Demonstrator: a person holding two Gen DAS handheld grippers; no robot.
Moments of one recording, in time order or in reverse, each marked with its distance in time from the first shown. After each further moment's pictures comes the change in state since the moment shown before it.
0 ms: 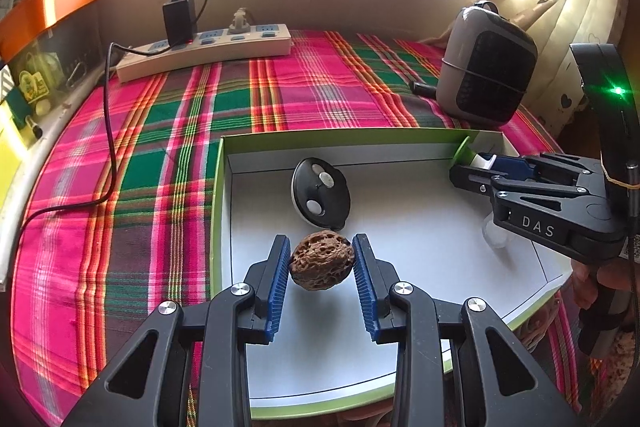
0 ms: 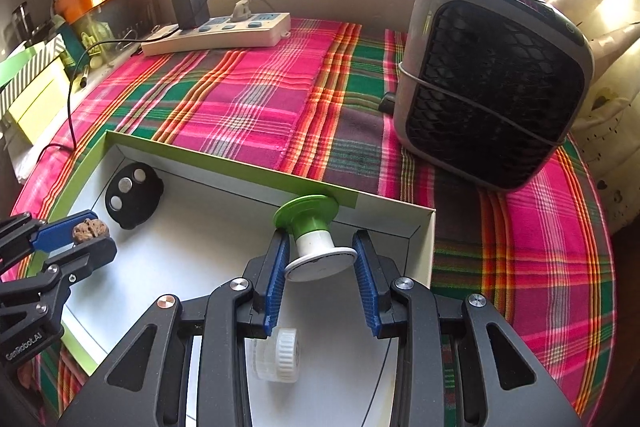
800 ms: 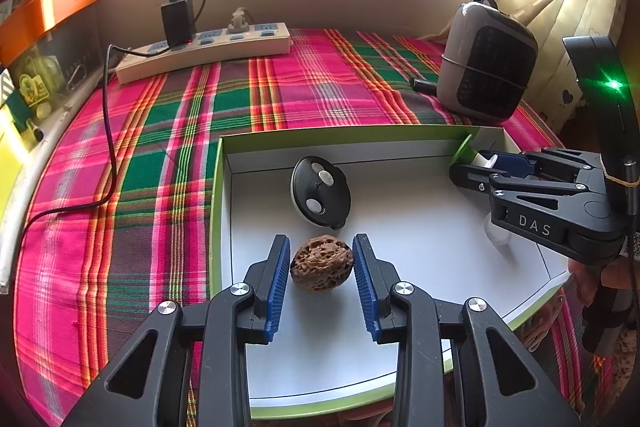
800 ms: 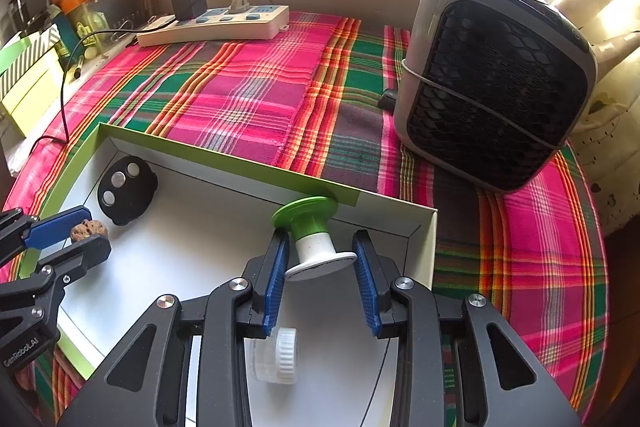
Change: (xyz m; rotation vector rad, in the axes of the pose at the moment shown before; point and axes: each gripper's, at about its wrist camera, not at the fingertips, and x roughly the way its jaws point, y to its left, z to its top) left arm 0.001 0.000 -0.001 0.008 0.004 0.007; right arm 0.004 0.003 0.001 -0.014 0.021 -0.029
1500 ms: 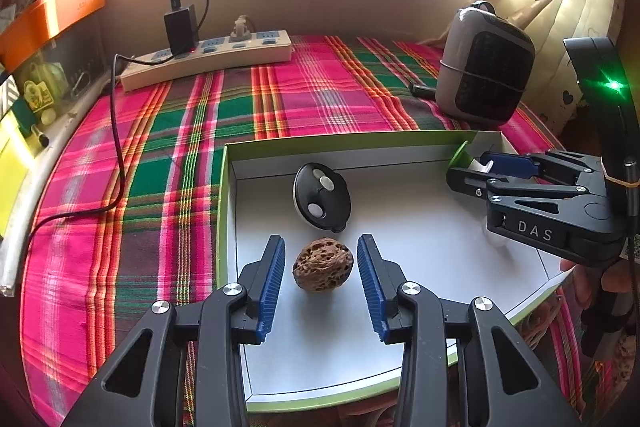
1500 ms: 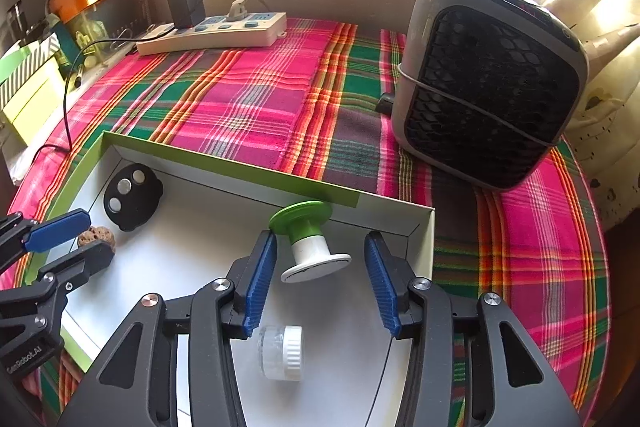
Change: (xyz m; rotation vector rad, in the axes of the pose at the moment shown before) left arm -0.007 -0.002 0.000 0.016 -0.018 0.016; right arm -0.005 -0.002 -0.001 0.024 -0.019 0.005
